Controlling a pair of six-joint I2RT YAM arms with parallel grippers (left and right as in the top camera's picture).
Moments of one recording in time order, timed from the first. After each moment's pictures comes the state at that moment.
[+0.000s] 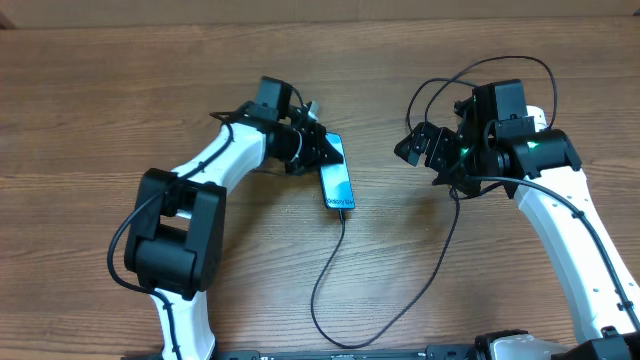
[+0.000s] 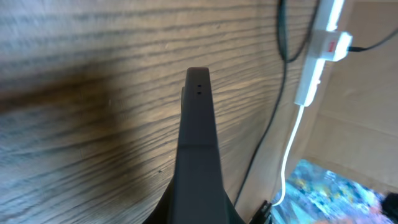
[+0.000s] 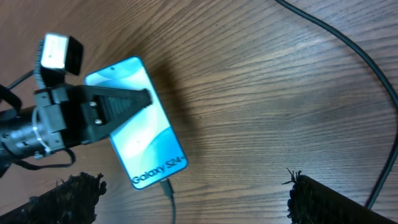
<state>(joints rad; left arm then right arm) -0.32 2.05 1.36 -0.47 0.78 -0.59 0.15 1.44 1.25 -0.94 -0.37 0.57</state>
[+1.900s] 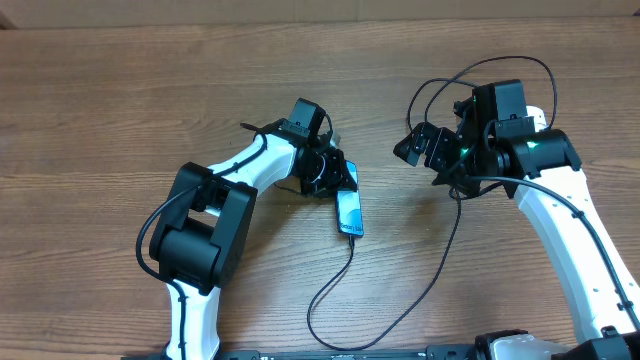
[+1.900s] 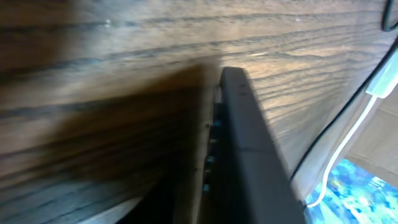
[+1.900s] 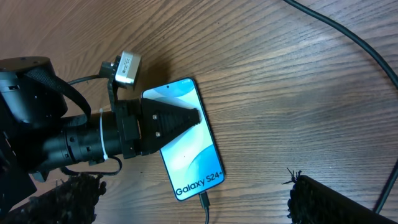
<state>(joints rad) -0.44 2.13 1.35 -0.54 0.66 -0.63 0.15 1.44 1.25 -0.94 -0.38 0.57</state>
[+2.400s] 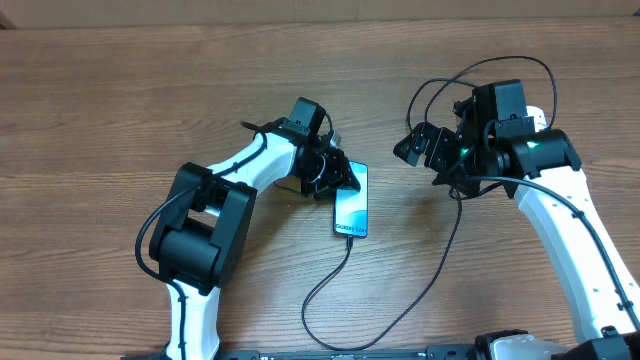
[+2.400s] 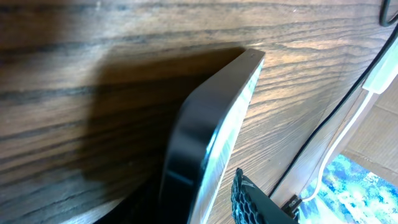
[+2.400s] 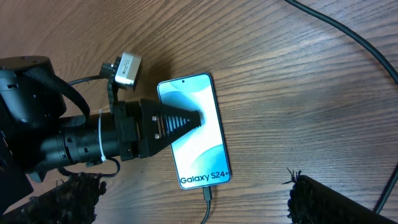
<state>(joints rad) -0.44 2.13 1.36 -0.57 0.67 -0.63 0.15 1.44 1.25 -0.94 -0.38 0.57</state>
